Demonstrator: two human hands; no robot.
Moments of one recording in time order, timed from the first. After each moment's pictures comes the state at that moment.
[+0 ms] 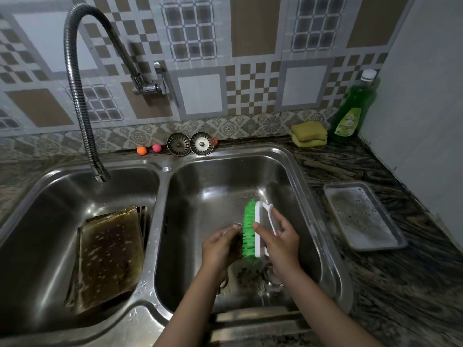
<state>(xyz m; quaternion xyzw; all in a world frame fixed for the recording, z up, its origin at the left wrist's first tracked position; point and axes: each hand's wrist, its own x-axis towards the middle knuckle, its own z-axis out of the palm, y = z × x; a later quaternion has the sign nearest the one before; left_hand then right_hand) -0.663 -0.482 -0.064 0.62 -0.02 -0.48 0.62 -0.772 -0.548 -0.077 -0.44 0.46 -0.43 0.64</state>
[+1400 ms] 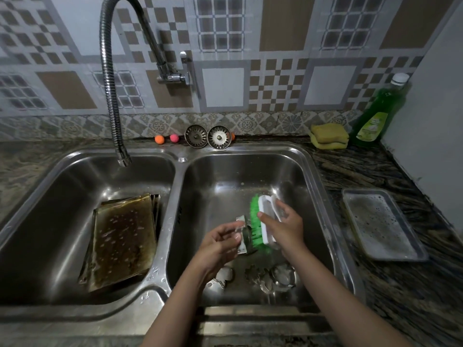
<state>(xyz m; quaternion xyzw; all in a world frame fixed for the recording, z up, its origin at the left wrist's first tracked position) -0.632 -0.441 -0.057 0.55 -0.16 -0.55 0.61 -0.749 -0.574 -0.069 -0.53 0.49 -0.34 0.60</state>
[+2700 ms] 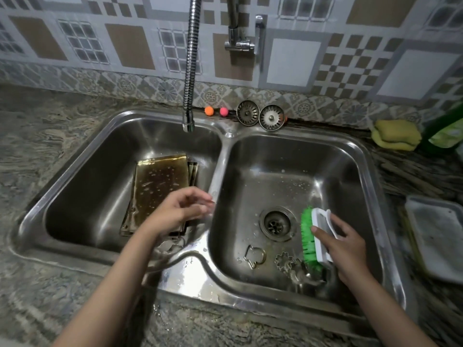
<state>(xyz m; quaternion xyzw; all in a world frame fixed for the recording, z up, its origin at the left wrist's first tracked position) -0.498 -0.338 -0.024 0.65 -0.30 -0.43 0.54 -0.792 -0.560 -0.097 -0.56 0.53 -0.28 0.57</state>
